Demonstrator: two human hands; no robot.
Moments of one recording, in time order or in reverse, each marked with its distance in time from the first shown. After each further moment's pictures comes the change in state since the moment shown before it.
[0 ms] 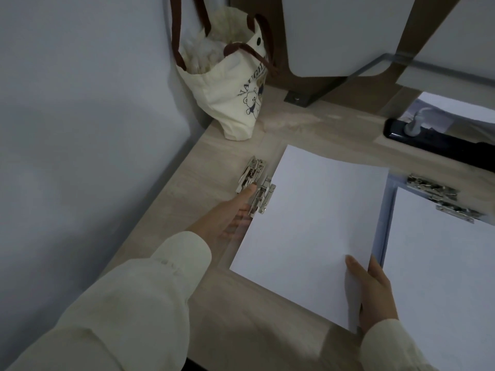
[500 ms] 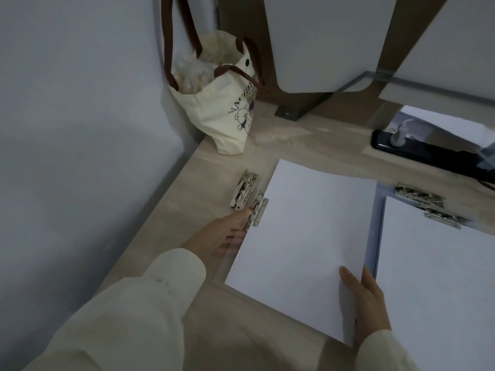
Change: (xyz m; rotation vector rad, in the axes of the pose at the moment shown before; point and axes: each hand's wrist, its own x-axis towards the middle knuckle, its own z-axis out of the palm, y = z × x) left_hand 0.008 -0.006 -0.001 0.005 -0.069 -0.056; right_hand 0.000 0.002 0.001 0.022 0.025 -0.005
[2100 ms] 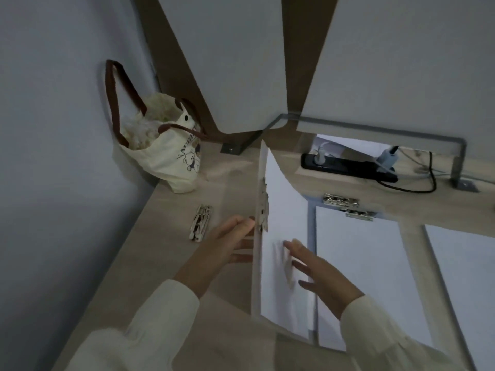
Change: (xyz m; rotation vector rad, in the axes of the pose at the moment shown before) left_hand -0.106 0.057 0.069 -0.049 -0.143 0.543; right_hand -0.047 -0.100 -0.010 -0.317 -0.394 0.014
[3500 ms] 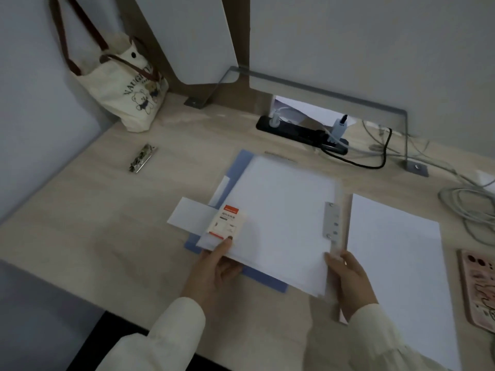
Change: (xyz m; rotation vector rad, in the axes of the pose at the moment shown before) left_hand -0.037 -0.128 0.234 -0.708 0.373 -0.175; right_hand -0.067 0.149 -0.231 0.346 0.331 -0.058
